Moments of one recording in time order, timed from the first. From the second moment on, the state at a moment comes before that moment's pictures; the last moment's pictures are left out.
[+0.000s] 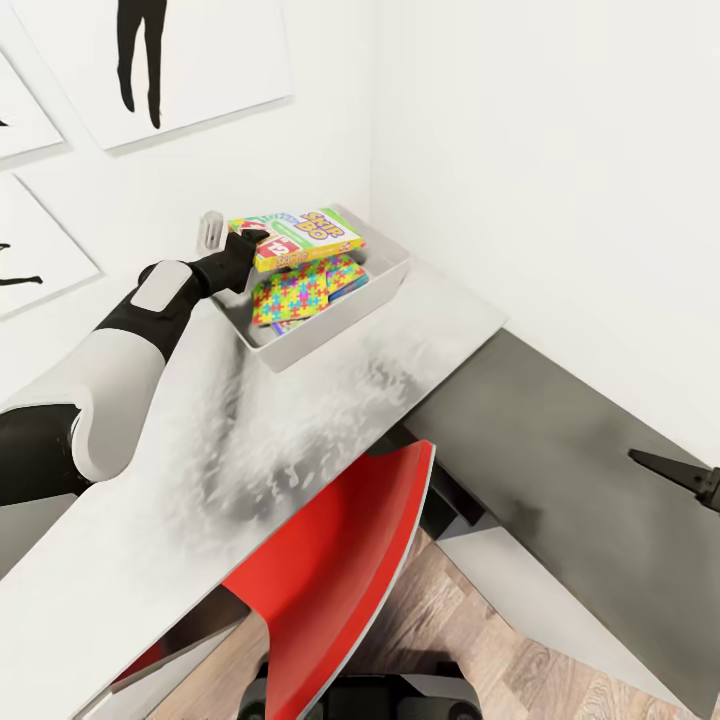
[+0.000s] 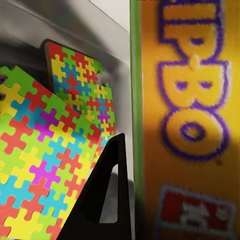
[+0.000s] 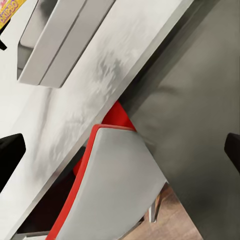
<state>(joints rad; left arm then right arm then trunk) -1.59 0.05 0.06 -0.40 1.06 0.42 -0.01 -0.26 -0.57 -0.59 -1.62 -0.72 1.04 0.95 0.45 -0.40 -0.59</state>
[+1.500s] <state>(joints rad) -1.58 0.06 0.06 -0.40 1.06 0.41 -0.01 -0.26 -0.57 -0.59 -1.62 -0.72 1.04 0.96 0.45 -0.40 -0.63</state>
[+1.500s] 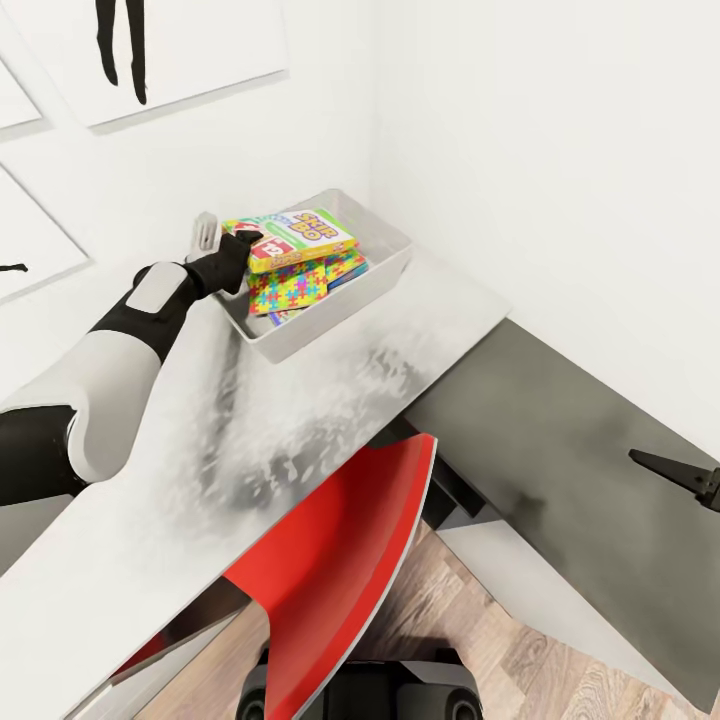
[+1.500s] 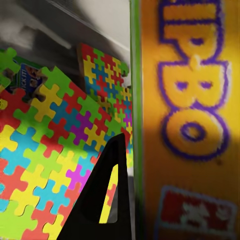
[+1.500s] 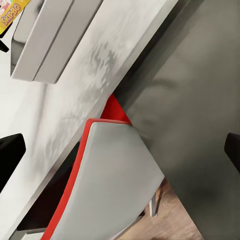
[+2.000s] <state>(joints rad) -1.58 0.07 0.06 -0.40 1.06 0.41 -0.01 -0.26 -0.57 -0.59 -1.62 -0.72 1.04 0.96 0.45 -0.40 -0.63</state>
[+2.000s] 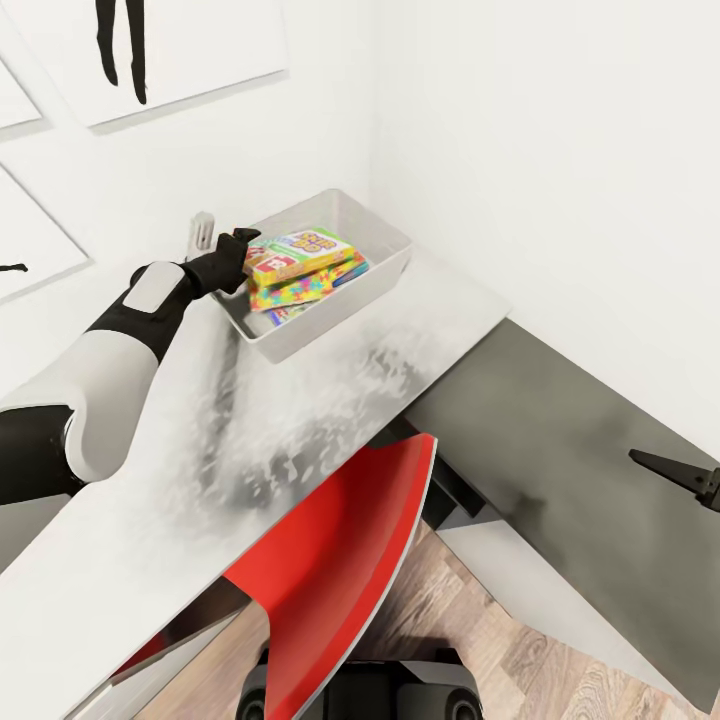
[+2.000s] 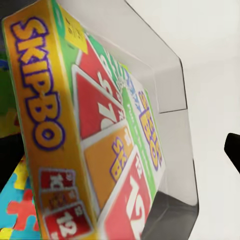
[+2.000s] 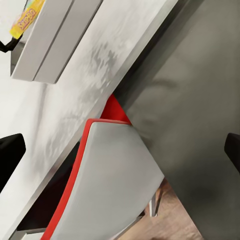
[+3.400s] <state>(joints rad) -1.55 0.07 0.14 -0.54 1.08 0.80 0.08 -0.26 -0.57 -0.59 -1.62 -0.72 1.04 0.96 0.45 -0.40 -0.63</state>
